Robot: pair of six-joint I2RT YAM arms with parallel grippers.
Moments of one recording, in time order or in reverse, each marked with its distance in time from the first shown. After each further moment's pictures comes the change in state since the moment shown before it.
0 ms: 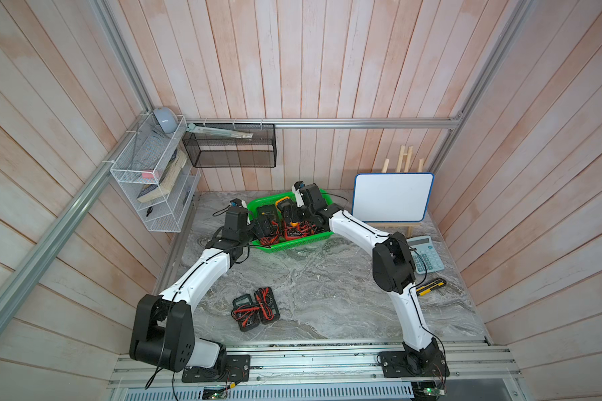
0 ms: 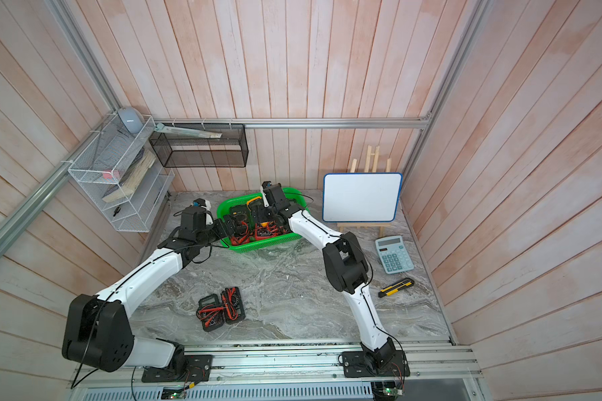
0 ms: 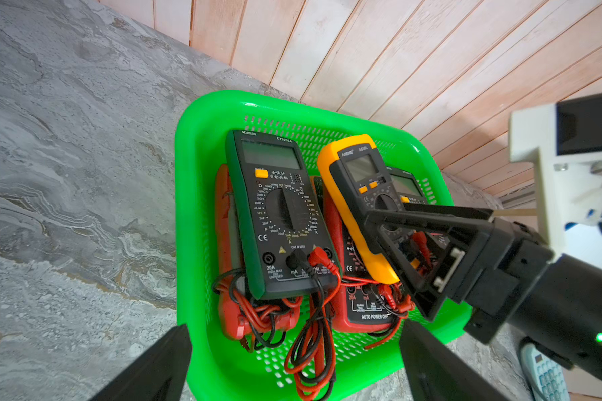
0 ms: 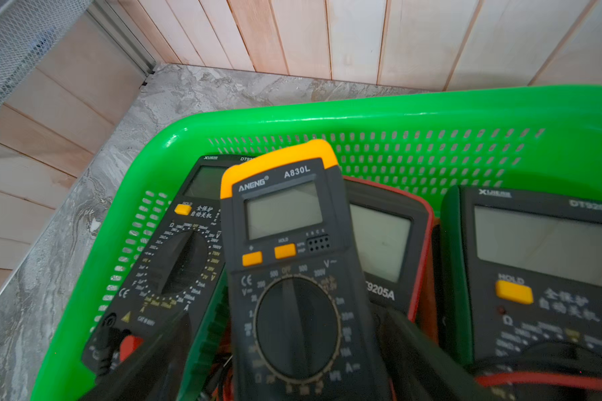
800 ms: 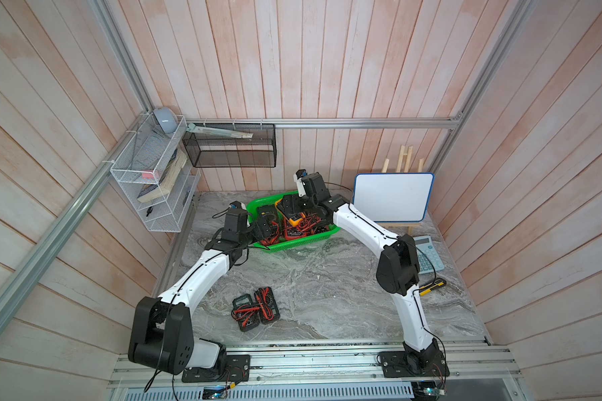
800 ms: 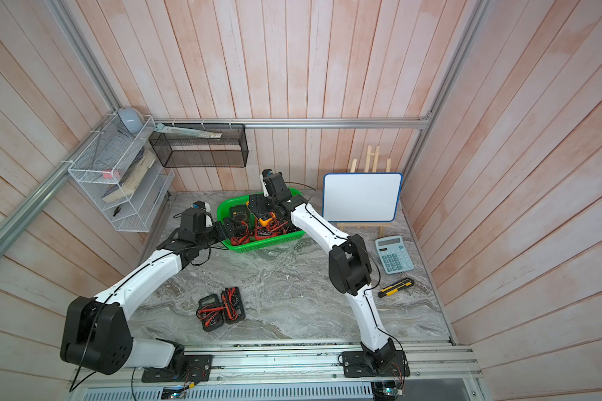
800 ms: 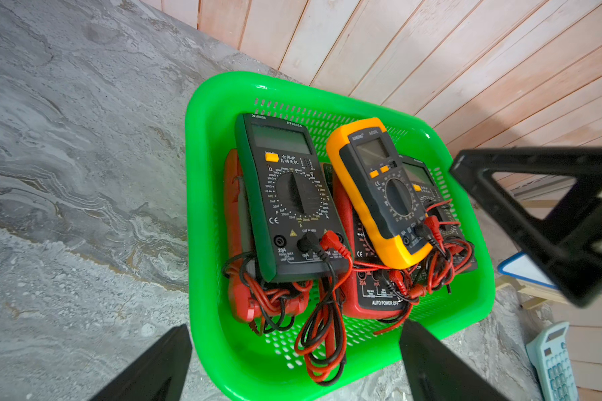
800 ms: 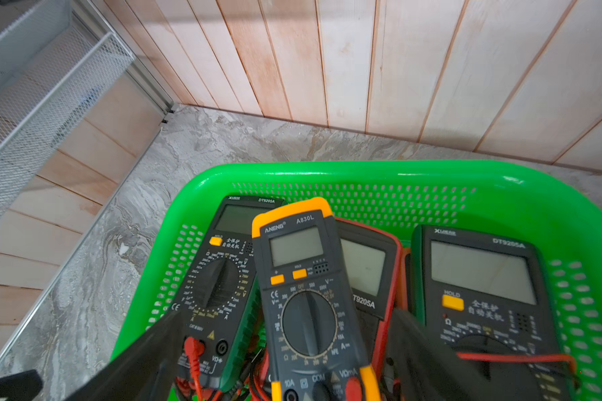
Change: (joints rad) left arm 0.000 -0.029 -0.019 -0.051 -0.010 0.001; right arm 0.001 -0.061 0.103 -0.094 0.038 -0.001
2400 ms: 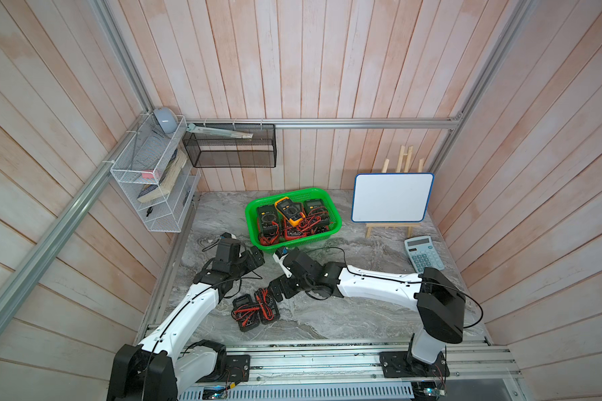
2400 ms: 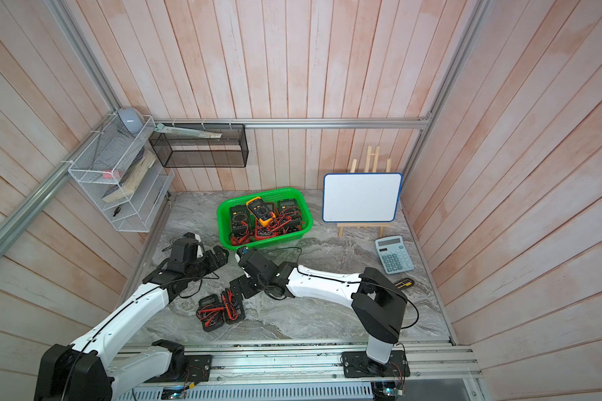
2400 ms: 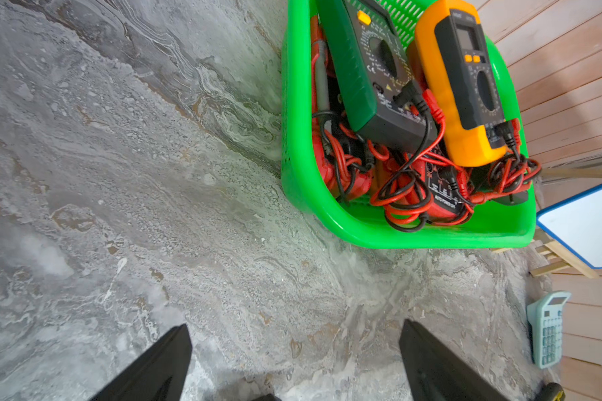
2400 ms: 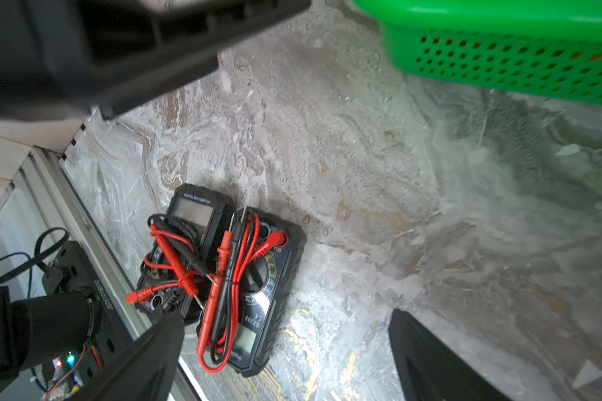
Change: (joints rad) left arm 0.001 -0.289 -0.312 -0.111 0.025 -0.144; right arm 0.467 -0.468 -0.878 0.129 0.000 0.169
